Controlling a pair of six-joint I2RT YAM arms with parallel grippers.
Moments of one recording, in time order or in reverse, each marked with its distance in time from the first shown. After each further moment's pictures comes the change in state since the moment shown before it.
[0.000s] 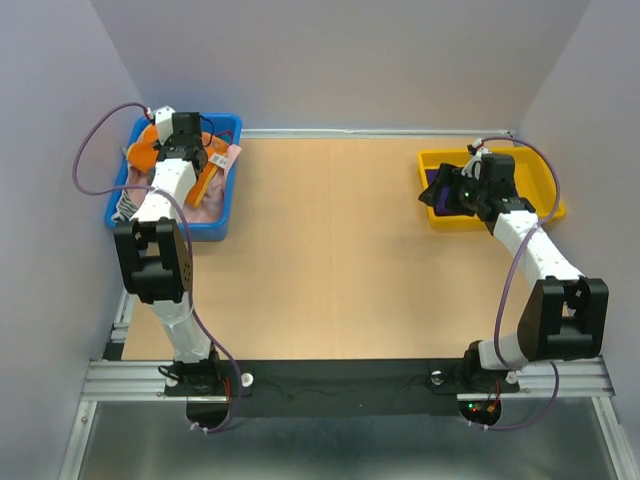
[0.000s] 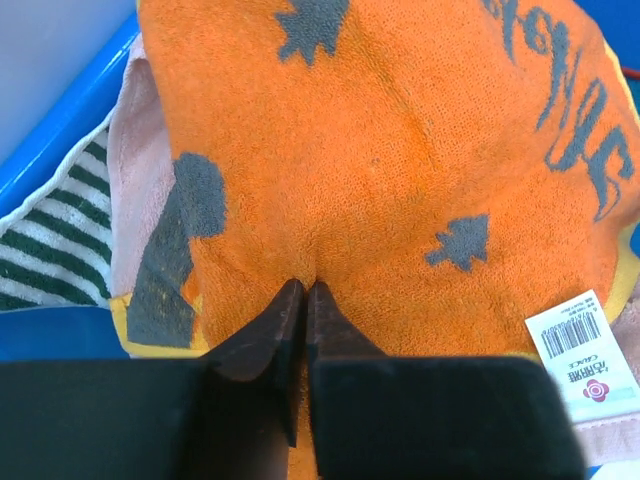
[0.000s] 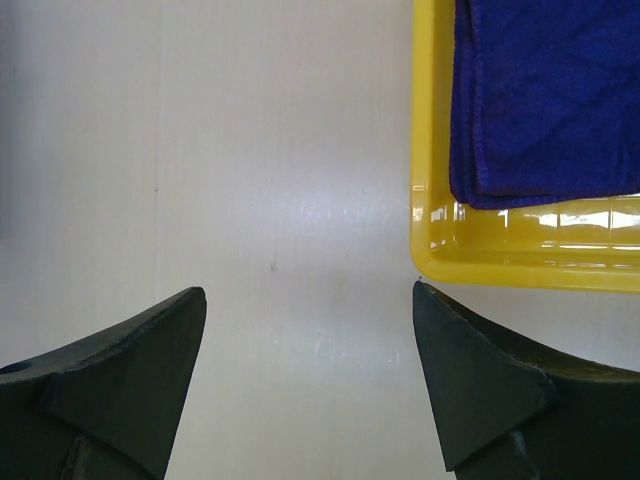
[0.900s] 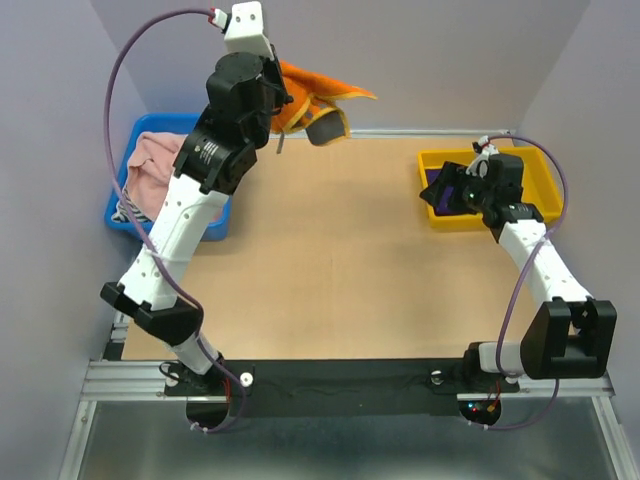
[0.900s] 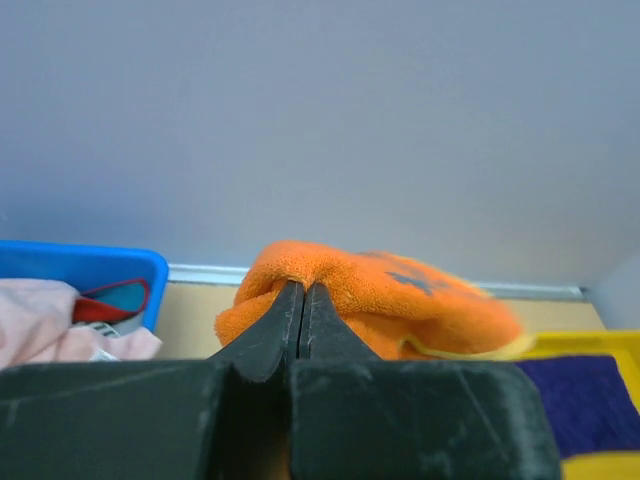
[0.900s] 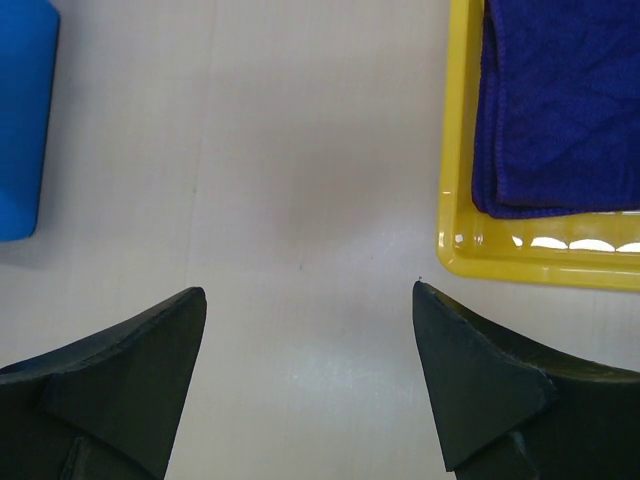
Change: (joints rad) left arm -0.612 -0.208 0.611 -0.066 0.054 0.191; right arm 0.001 -0.092 -0.022 0.010 -0.038 0.000
